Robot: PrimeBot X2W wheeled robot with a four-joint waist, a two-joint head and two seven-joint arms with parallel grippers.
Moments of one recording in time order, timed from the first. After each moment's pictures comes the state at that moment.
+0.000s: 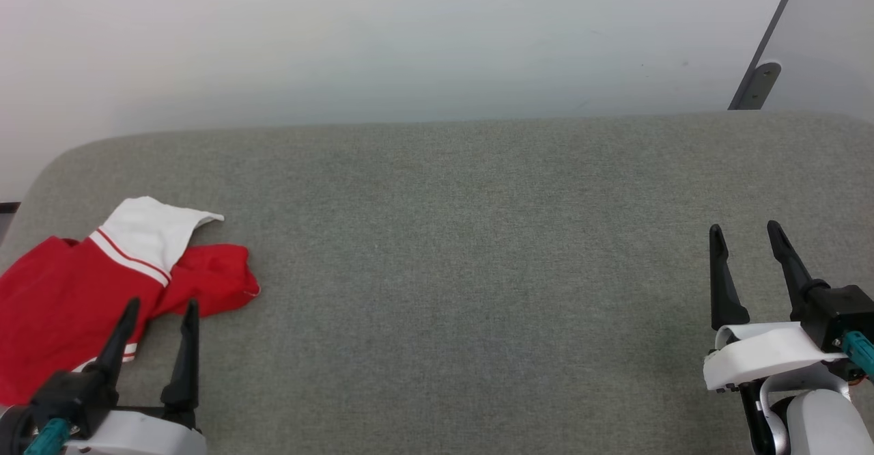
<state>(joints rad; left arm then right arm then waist) -0.02 0.33 0.07 0.16 -0.28 -0.13 -0.26 -0.24 -0.05 -0.10 0.27 0.02 0.13 -0.26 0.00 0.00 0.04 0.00</state>
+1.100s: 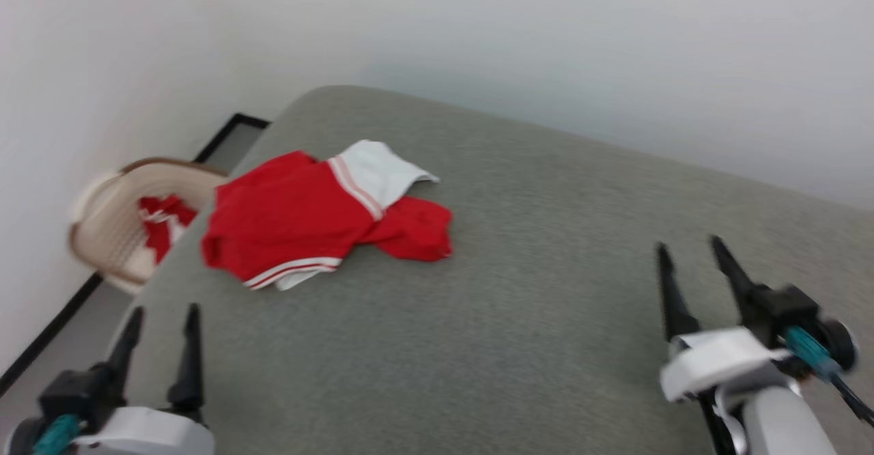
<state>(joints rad) -0.06 0.27 0.08 0.25 -0.29 -0.13 -0.26 -0.26 -0.05 -0.01 0.37 0.06 0.13 -0.26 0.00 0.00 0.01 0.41</state>
